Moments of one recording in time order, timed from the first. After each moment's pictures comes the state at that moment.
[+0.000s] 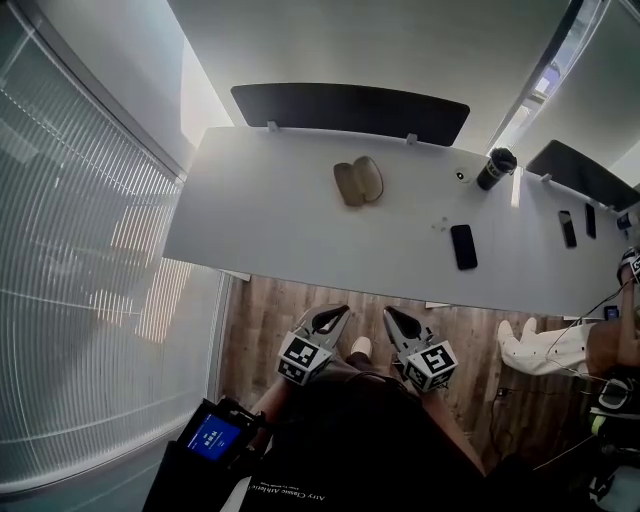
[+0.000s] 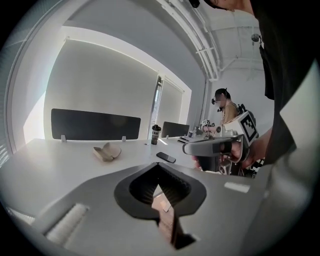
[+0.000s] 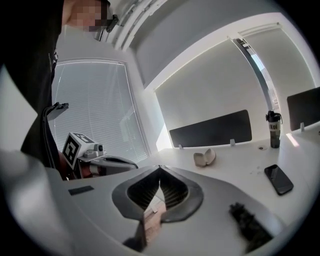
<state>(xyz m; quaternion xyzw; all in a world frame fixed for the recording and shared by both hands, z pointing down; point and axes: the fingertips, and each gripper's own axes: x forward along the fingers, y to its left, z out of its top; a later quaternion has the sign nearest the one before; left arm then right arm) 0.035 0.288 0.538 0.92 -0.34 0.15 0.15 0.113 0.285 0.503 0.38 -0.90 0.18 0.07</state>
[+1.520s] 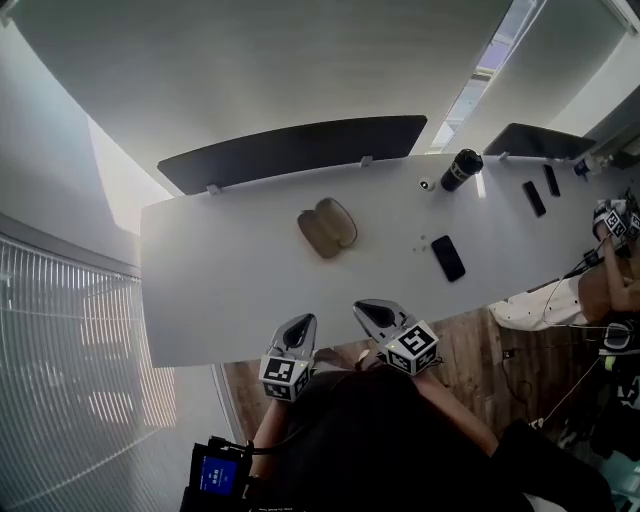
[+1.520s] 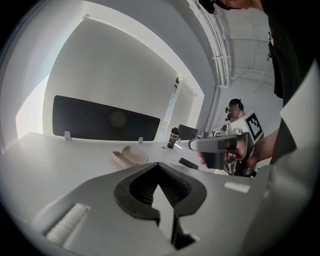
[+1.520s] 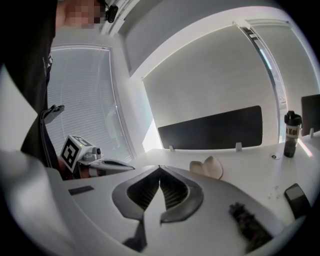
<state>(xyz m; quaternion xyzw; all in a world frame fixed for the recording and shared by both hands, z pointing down) -0.060 0.105 0.555 0.90 -0.35 0.14 0.21 0.033 0.113 0.520 0.41 -0.88 0.20 0.10</state>
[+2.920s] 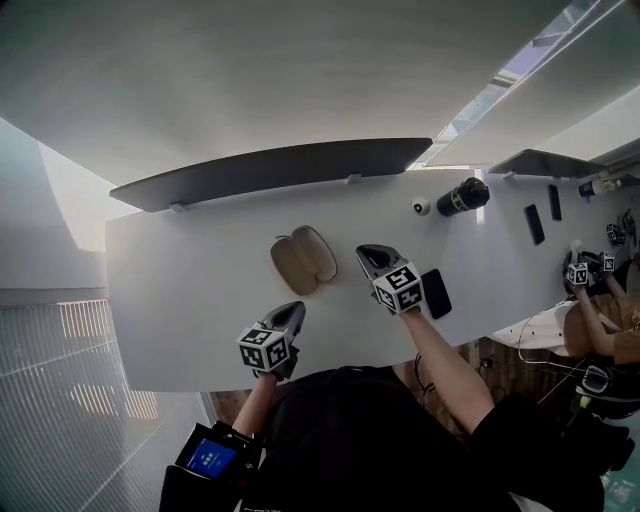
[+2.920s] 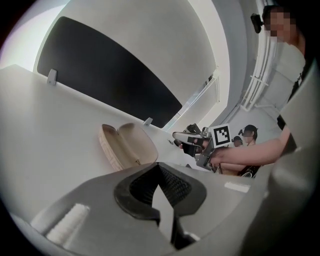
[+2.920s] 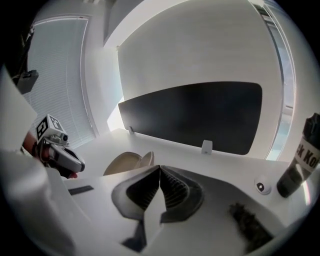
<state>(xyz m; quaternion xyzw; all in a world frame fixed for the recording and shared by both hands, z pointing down) 0.019 -0.022 0.663 0.85 -0.29 0.13 0.43 0.179 -0.115 0.640 0.45 -0.84 0.20 0.24</state>
